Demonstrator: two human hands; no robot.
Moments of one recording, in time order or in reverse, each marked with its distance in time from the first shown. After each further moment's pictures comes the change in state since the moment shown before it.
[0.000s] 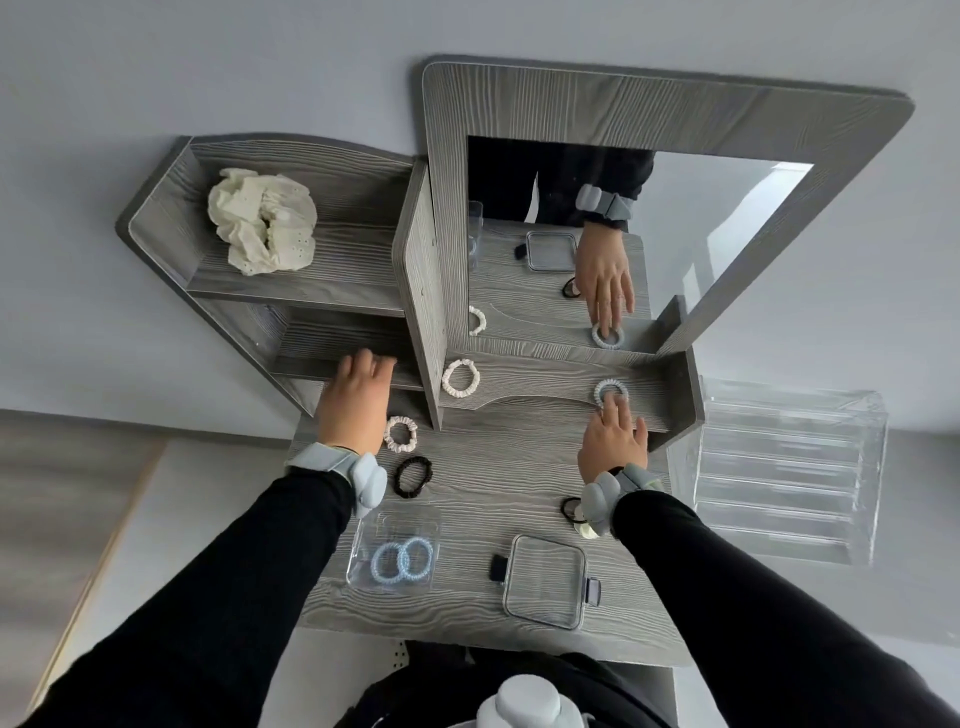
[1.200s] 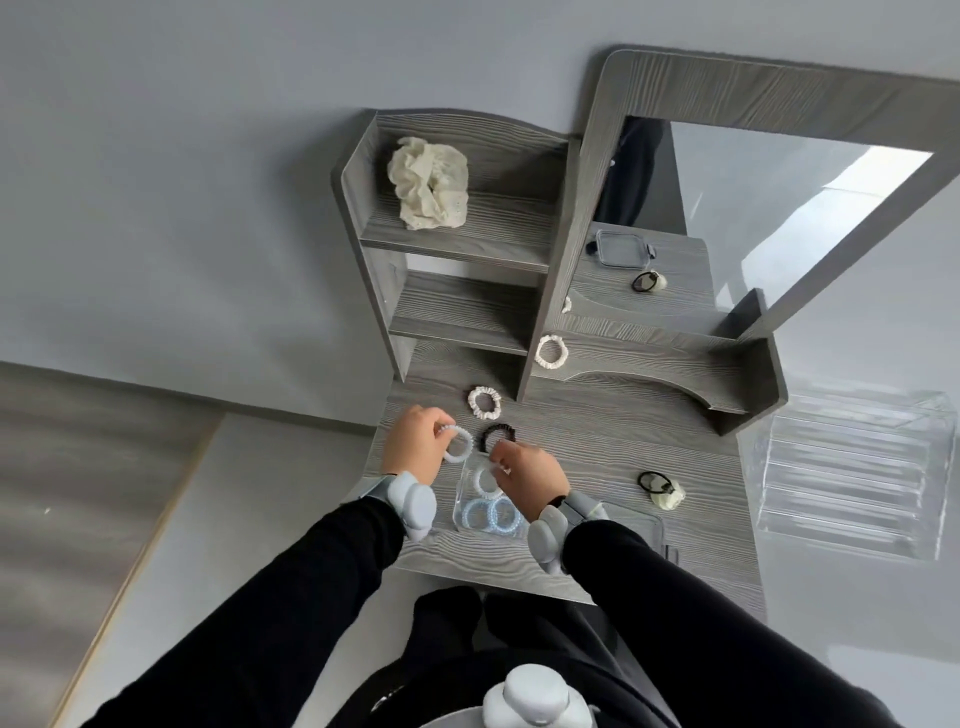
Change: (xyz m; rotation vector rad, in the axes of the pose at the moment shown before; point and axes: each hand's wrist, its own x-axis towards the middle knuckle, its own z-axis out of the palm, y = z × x) left_hand -0.104 -0.069 0.010 -0.633 -0.235 -0.234; right_hand -0.119 -0.180 0.041 0.377 -0.107 -0.439
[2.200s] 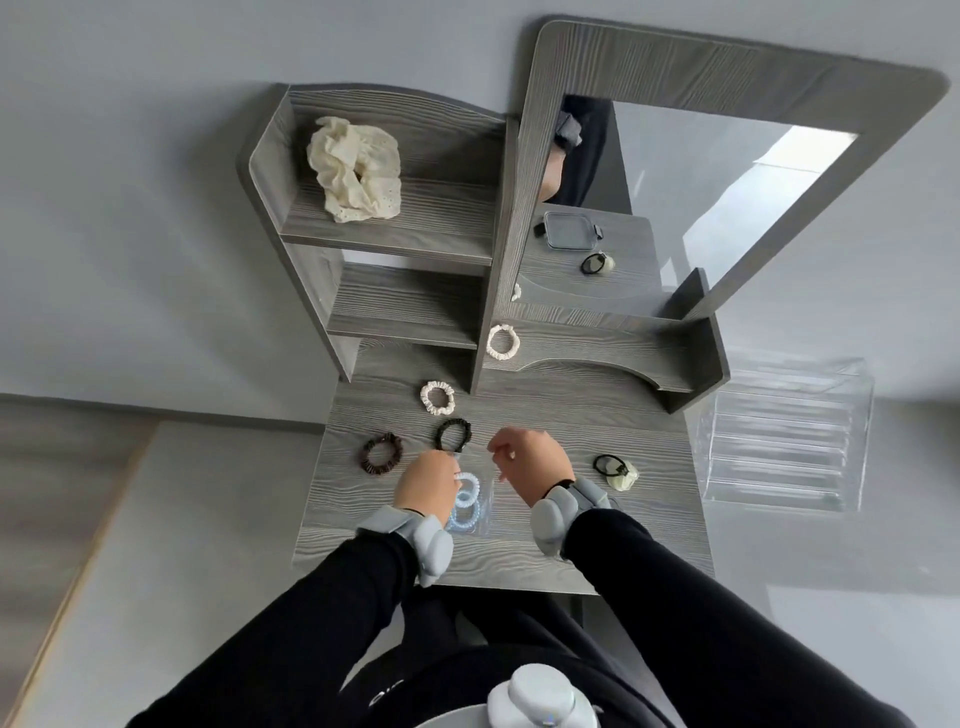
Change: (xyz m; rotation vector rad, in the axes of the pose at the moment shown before) left_hand -0.008 0.024 0.074 0.354 -0.357 0.101; right_hand -0.005 0.033 -0.036 0.059 0.042 0.202
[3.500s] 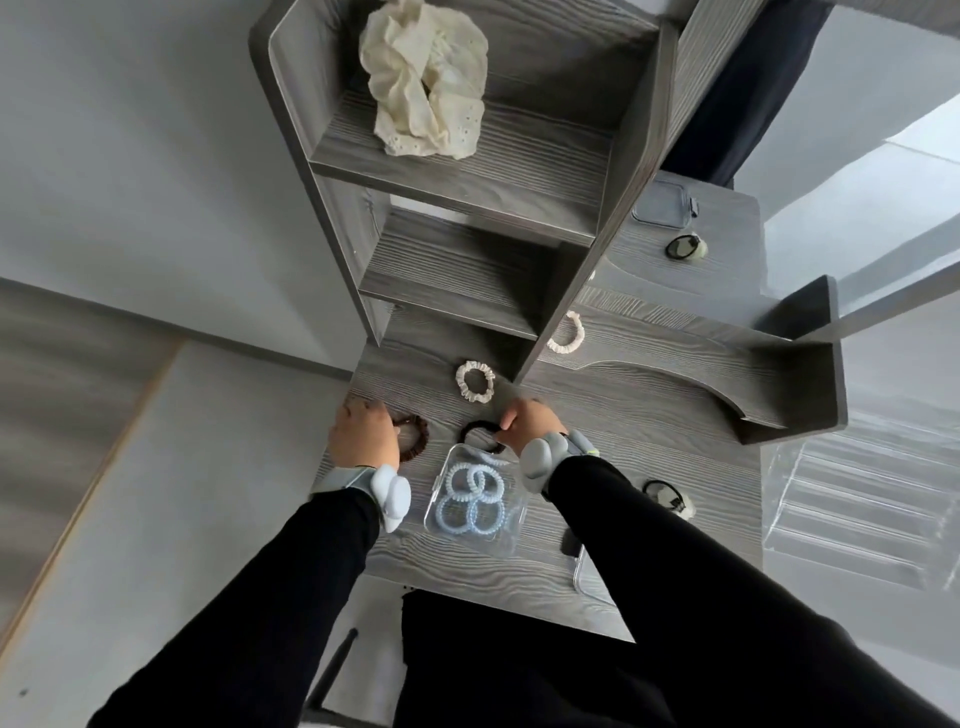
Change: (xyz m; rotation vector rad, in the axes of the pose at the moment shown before) left_hand 0.053 -0.100 0.007 -0.020 0.225 -0.496; right_hand 0.110 -0.003 0.045 -0.089 -0.321 0.116
